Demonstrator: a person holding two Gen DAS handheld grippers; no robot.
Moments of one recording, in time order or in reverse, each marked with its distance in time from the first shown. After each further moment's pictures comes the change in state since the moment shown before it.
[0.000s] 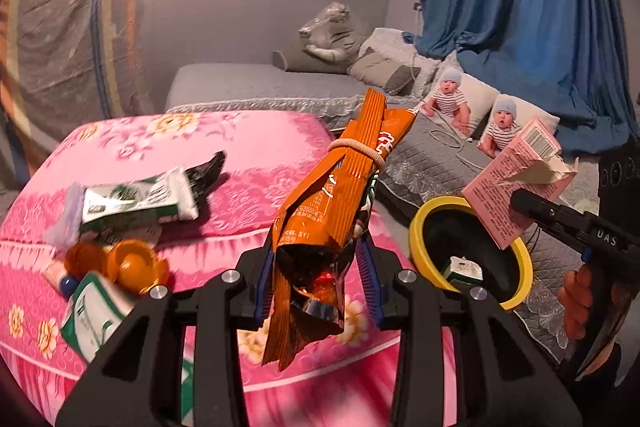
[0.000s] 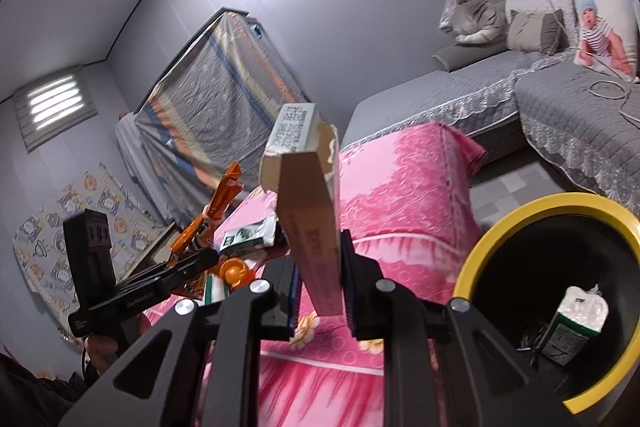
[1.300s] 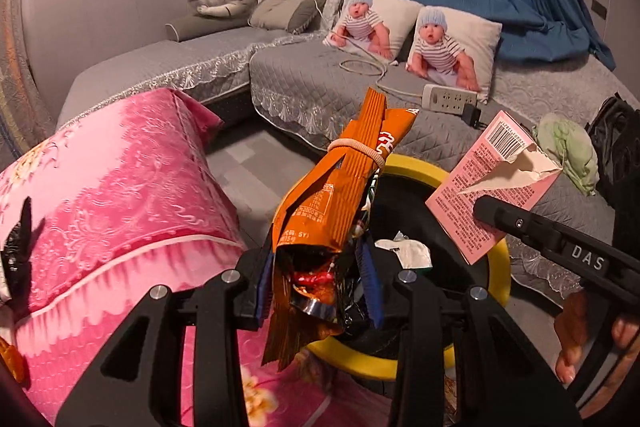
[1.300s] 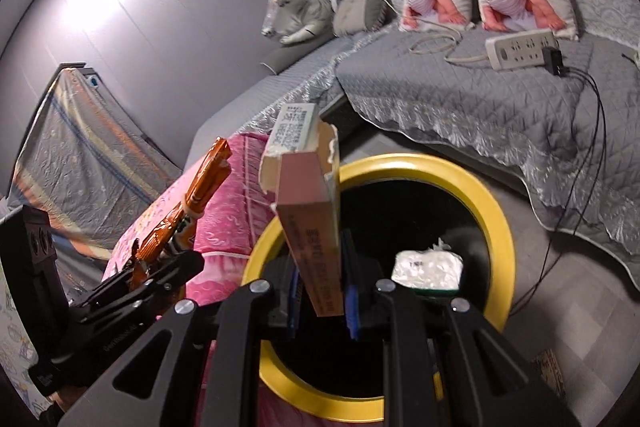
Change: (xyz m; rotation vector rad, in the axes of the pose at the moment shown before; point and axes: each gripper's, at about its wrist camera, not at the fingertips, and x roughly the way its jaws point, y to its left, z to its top) left arm 0.179 -0.171 0.003 0.249 0.207 -0.204; right arm -0.037 -0.136 -0.025 0.316 -0.044 -0.520
